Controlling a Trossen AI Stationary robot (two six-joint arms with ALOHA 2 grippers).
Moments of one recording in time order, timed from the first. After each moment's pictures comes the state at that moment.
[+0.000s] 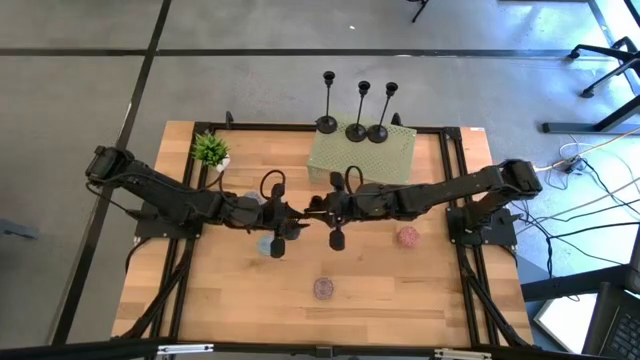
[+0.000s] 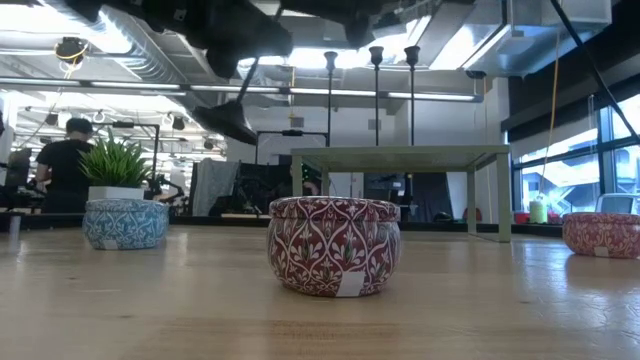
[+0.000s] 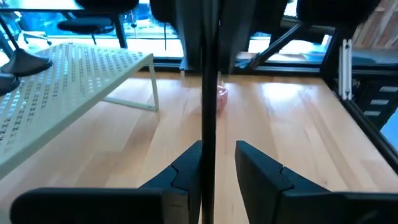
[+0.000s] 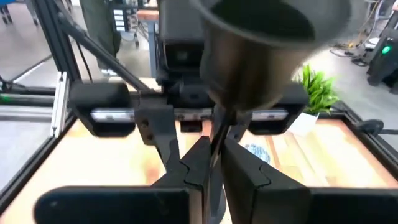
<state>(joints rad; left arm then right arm) -0.25 1.27 0.66 0.31 -0.32 -0.12 0.16 1.61 1.13 0.23 0.16 0.01</state>
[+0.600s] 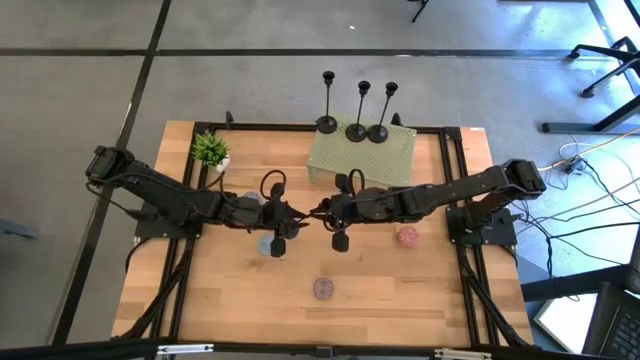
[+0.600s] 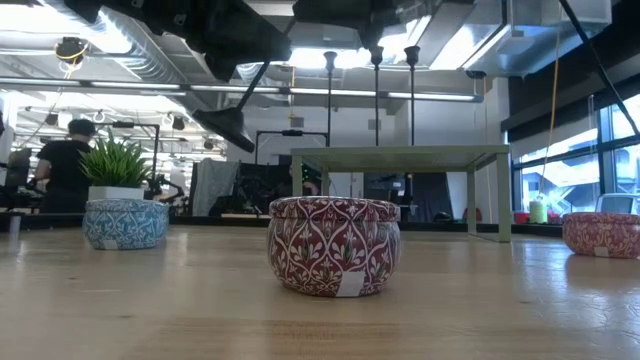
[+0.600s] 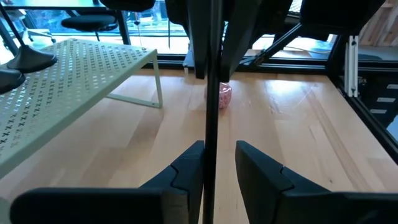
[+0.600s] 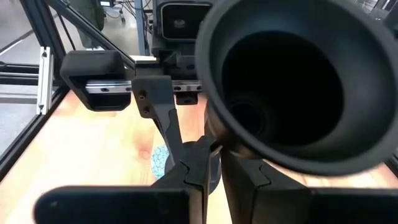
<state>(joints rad) -0.25 1.27 0.66 0.30 -0.34 -0.12 0.19 1.59 1.13 0.10 0.23 0.02</state>
